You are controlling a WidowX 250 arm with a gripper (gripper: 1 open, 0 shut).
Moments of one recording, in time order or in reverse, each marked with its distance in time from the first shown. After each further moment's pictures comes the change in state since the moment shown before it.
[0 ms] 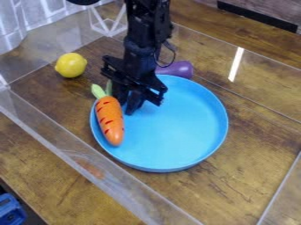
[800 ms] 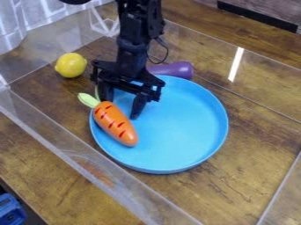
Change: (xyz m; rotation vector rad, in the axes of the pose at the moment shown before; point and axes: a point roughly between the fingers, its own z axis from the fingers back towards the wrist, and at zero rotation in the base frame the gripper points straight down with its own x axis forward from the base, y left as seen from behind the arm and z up) arm -0.009 -0.026 0.005 -0.056 0.060 0.178
